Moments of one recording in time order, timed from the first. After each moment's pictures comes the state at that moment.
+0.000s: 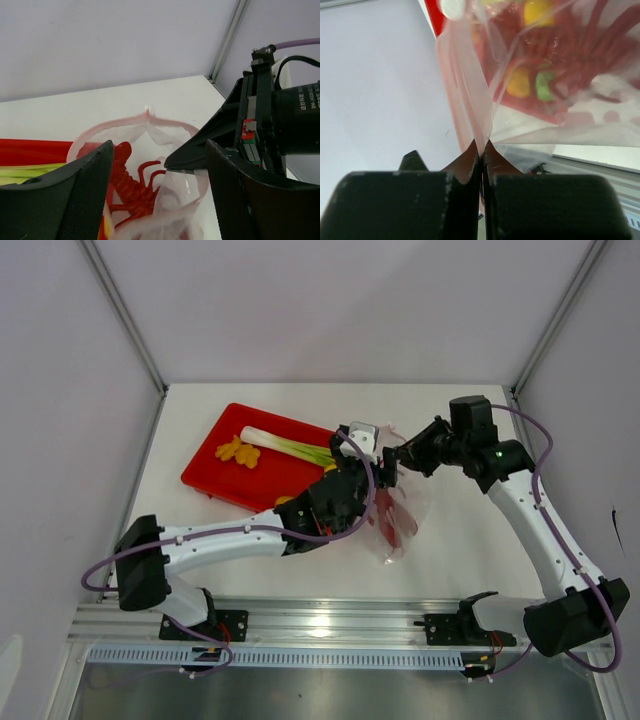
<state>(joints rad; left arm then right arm) -1.21 1.52 1.20 0.42 -0.80 -0.10 0.33 1.25 1.33 -0.75 -0.35 1.22</state>
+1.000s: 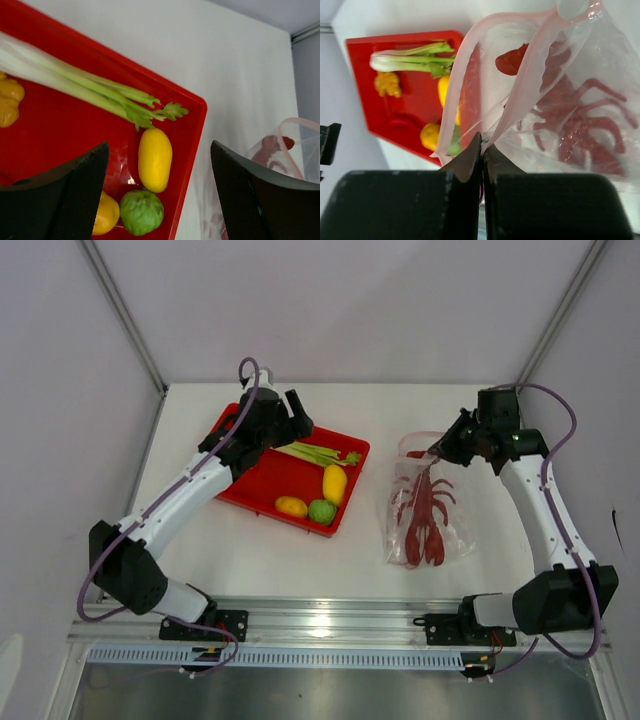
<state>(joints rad) -0.54 1.43 1.33 -0.37 -0.22 -0.63 0.10 1.31 1.34 -0.80 -0.23 0.73</state>
